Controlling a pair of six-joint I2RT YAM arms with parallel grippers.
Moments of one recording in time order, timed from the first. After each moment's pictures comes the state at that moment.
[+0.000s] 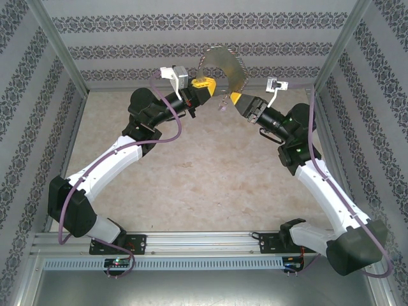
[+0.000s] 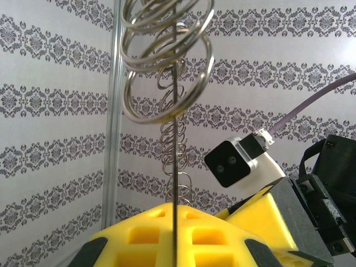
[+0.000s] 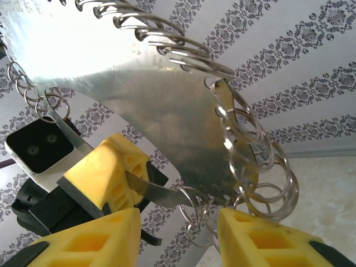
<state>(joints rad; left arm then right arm) -0.53 1.48 1.32 0.55 0.55 -0.30 0.31 1.13 1.00 0.36 -0.63 0.95</state>
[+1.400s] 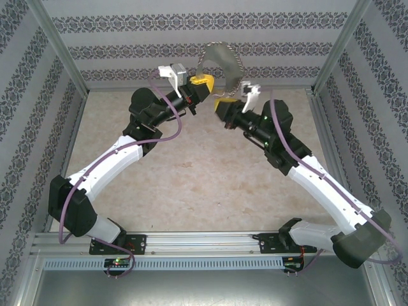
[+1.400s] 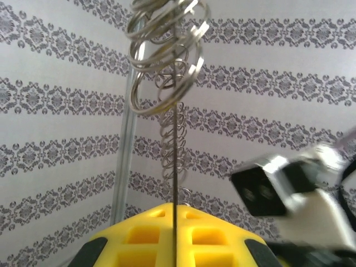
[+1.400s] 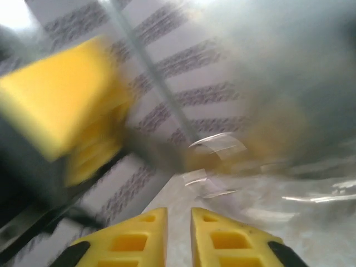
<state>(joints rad) -0.54 1.50 1.32 0.55 0.46 -0.33 0.61 1.17 1.16 -0.01 -0.26 0.50</state>
